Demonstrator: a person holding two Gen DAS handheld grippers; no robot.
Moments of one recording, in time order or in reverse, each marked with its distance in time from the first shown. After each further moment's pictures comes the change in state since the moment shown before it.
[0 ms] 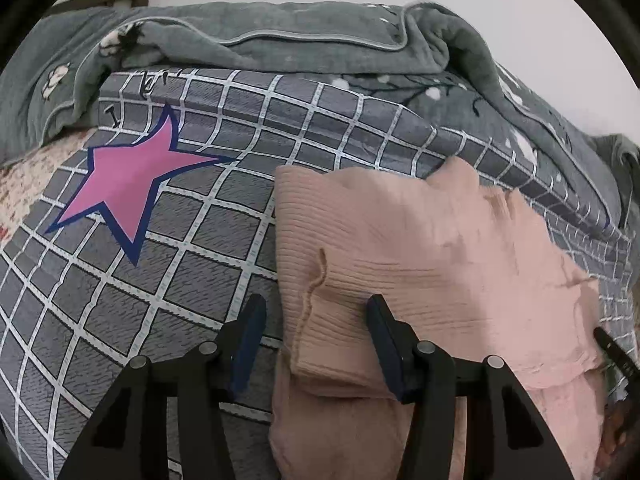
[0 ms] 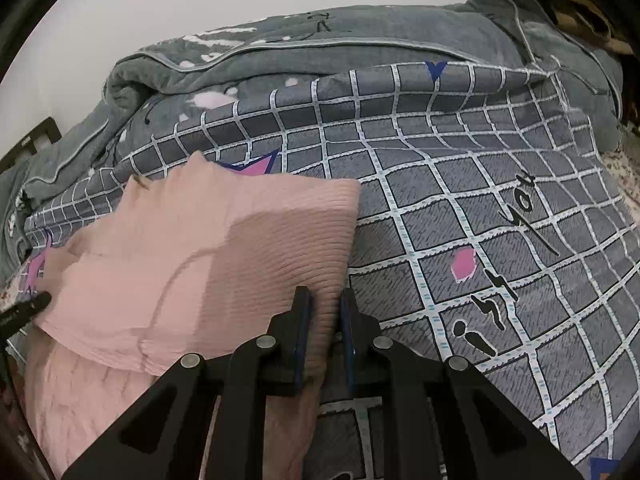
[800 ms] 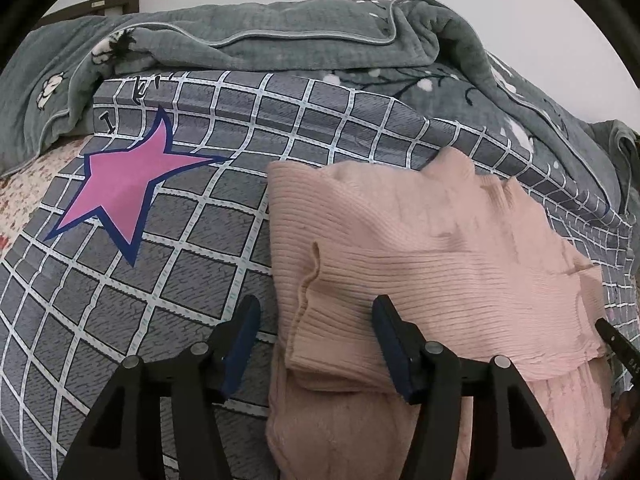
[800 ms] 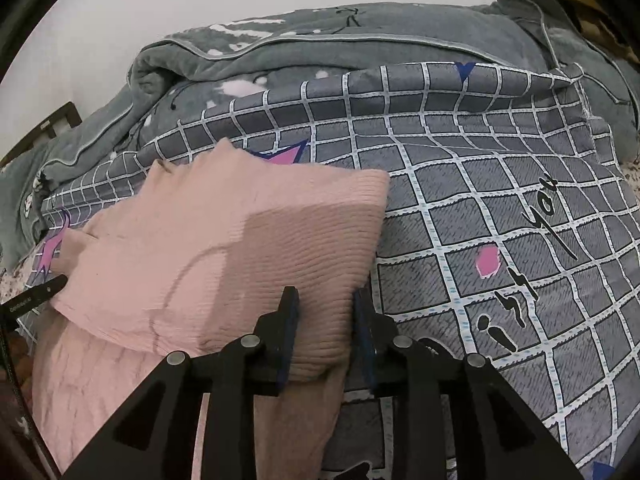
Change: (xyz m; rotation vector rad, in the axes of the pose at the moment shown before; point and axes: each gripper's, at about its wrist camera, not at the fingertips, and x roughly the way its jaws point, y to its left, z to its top) left arm -0.002 -0.004 -0.003 0.028 0.006 0.011; right arm -0.005 0.011 -0.007 -0.071 0.020 0.049
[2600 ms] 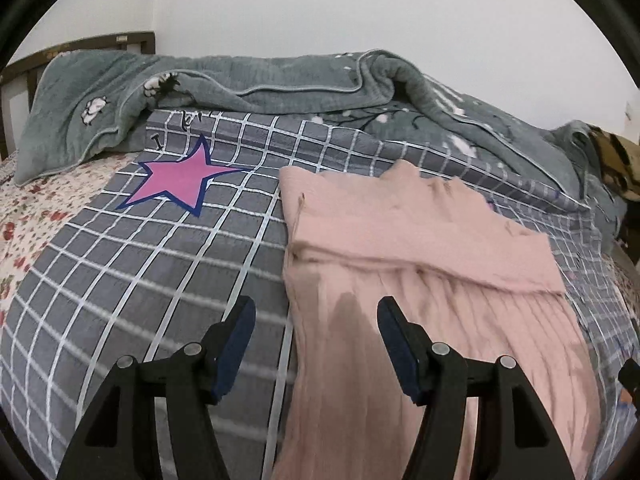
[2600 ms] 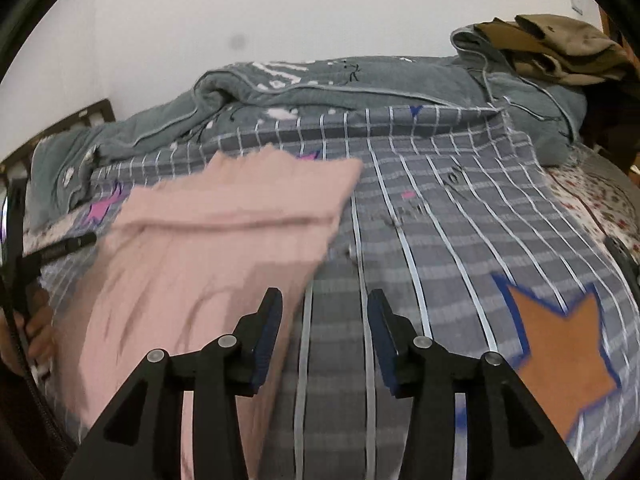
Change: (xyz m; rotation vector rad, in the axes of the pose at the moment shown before) left arm -0.116 0.005 -0.079 0.042 -0.152 -0.028; right arm -0.169 0.013 -0.124 -0.073 -0.125 -0.042
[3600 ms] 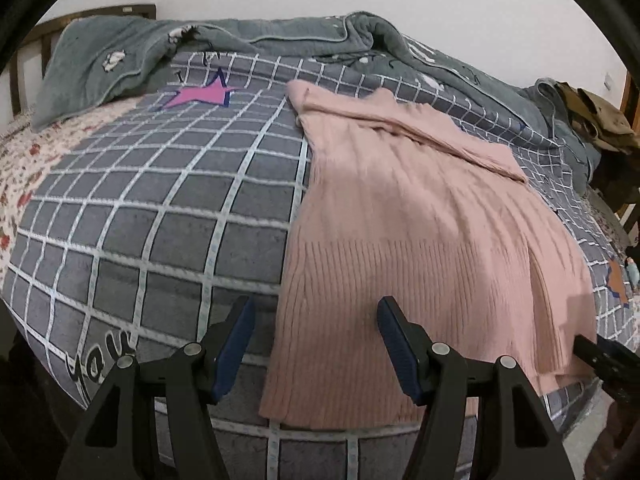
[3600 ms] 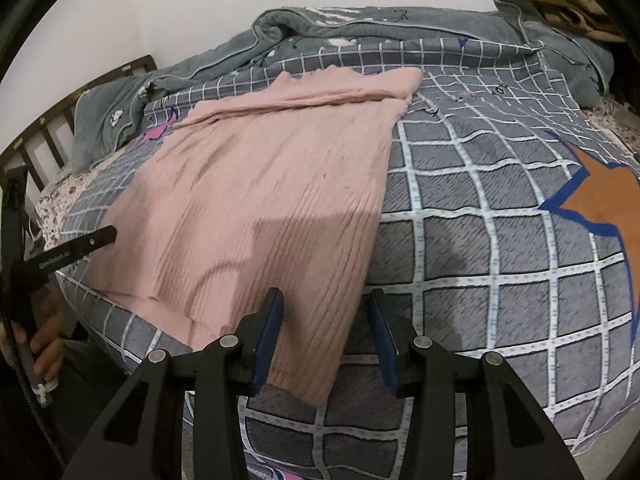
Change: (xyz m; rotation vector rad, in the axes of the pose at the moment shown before) left arm -0.067 0.027 -0.118 0.007 0.120 -0.066; right arm -0.015 0.044 -0.106 -0.033 0.133 0.152
